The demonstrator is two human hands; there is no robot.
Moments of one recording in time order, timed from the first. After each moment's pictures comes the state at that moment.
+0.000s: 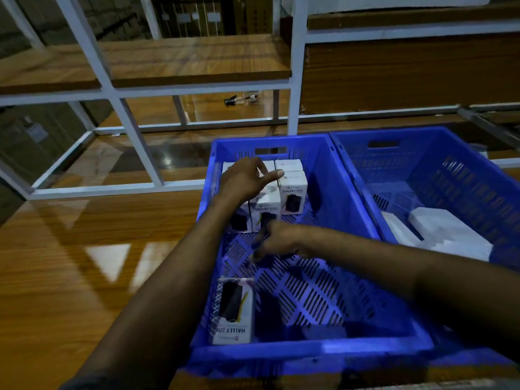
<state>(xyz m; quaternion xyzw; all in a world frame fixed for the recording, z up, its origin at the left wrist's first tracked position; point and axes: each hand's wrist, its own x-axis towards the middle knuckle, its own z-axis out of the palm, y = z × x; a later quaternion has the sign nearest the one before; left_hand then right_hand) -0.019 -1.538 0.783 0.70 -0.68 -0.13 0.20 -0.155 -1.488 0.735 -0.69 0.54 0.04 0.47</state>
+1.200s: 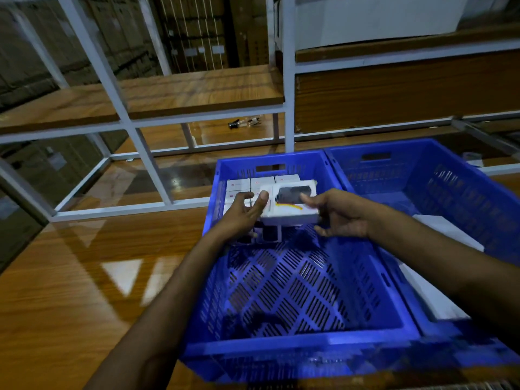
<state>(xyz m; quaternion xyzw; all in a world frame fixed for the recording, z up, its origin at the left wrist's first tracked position) -0.025 -1.454 0.790 0.64 -0.54 -0.43 0.34 -0.258 -1.499 0.806 -0.44 0.52 -0.22 0.70</state>
